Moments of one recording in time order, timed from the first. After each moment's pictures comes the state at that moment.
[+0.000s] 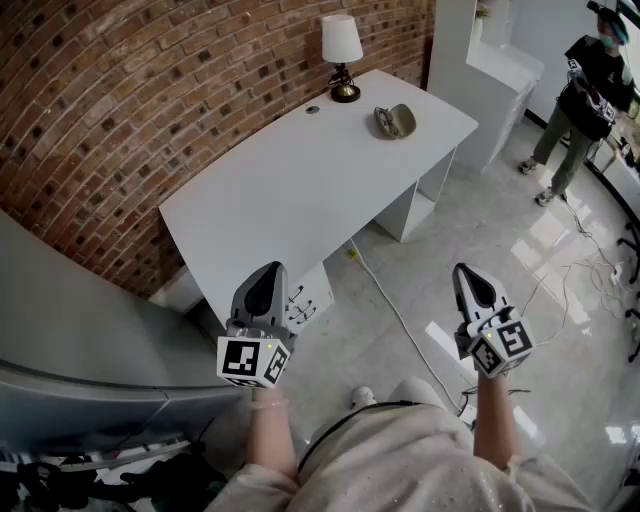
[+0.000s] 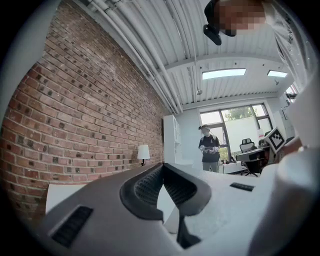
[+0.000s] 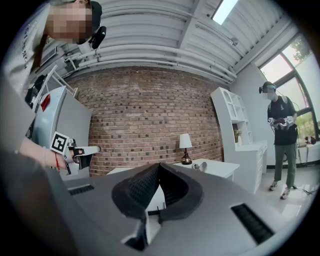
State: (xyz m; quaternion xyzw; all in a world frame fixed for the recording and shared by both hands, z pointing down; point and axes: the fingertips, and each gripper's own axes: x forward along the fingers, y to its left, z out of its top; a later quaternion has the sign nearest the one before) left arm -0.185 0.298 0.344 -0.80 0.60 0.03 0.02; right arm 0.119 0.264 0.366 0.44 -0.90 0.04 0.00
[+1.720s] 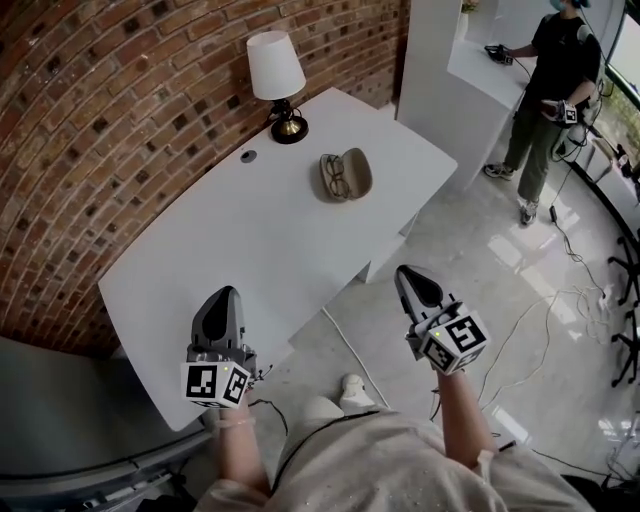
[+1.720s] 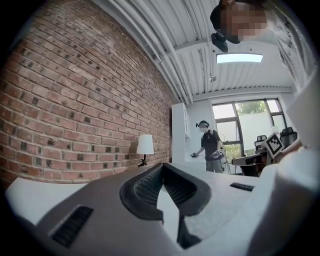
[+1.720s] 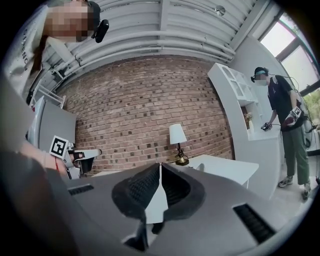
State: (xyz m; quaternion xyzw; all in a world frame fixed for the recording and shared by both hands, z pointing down) left arm -0.144 0.013 0.370 -0.77 0.64 0.01 -0.01; right arm 0.139 -0.053 0.403 0.38 -0.92 0.09 0.00
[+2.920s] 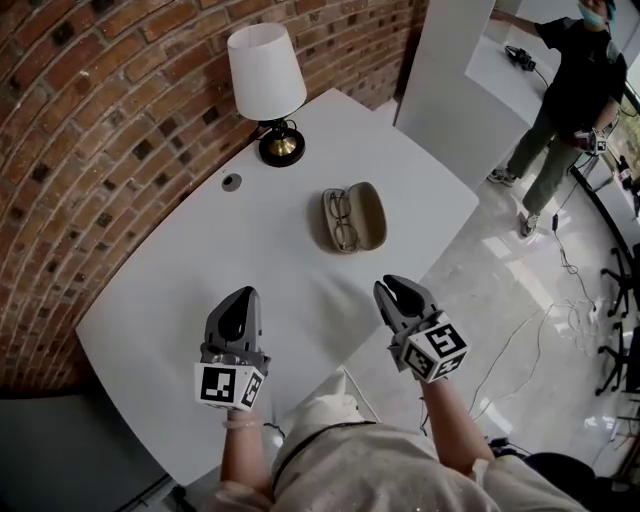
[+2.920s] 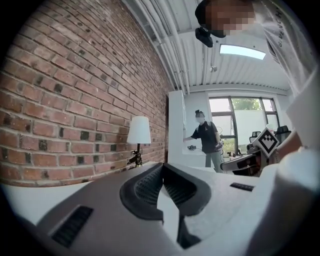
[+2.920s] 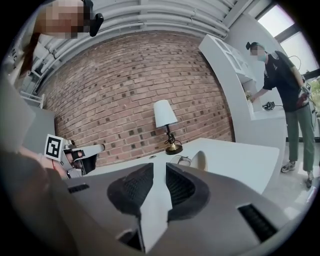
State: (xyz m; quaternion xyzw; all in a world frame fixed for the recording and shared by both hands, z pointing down) left arm -0.148 -0.181 0.426 -0.81 0.59 -0.02 -0.04; right arm 0.071 -0.221 0.476 0.40 -0.90 0.17 0.06
